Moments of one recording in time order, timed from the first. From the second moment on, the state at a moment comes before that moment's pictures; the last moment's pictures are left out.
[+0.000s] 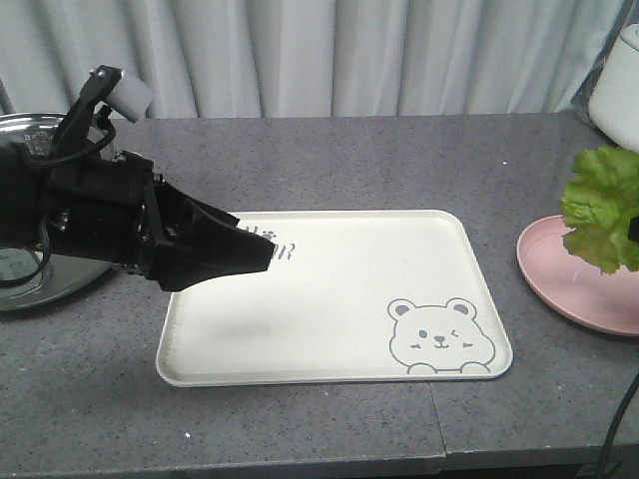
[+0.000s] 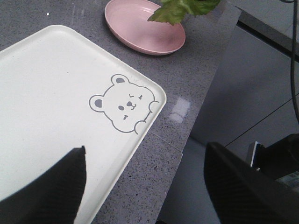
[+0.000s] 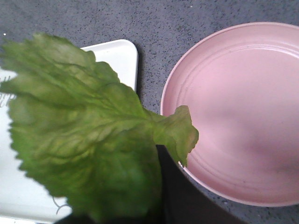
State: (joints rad) left arm -0.28 1.34 -1.13 -1.05 0.99 0.92; right arm -0.46 1.33 -1.05 0.79 0.99 -0.65
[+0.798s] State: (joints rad) left arm -0.28 1.34 -1.13 -1.04 0.99 0.92; right arm -0.50 1.65 -1.06 0.92 0.86 -0.73
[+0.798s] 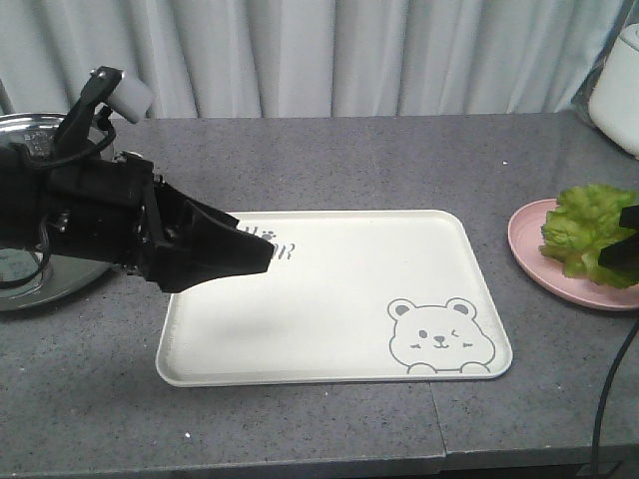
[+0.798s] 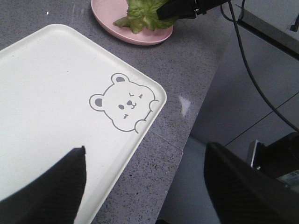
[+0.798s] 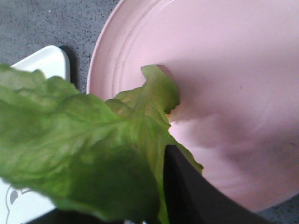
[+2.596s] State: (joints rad) left arm -0.28 1.34 -1.13 -1.04 1.00 0.92; right arm -0.59 1.90 -1.46 0.51 0.99 -0.45
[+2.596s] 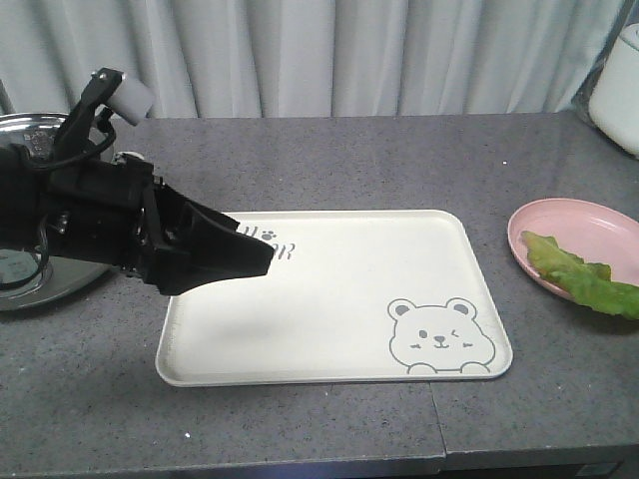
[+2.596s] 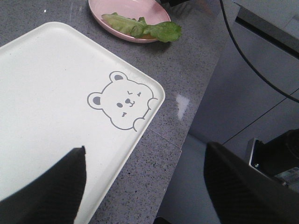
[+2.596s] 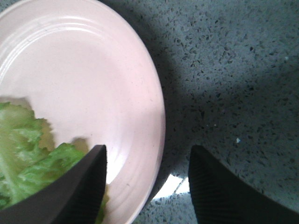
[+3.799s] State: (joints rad) left arm -0.28 1.34 -1.13 -1.04 1.00 0.92; right arm -0.49 1.88 -1.64 0.70 1.20 -0.52
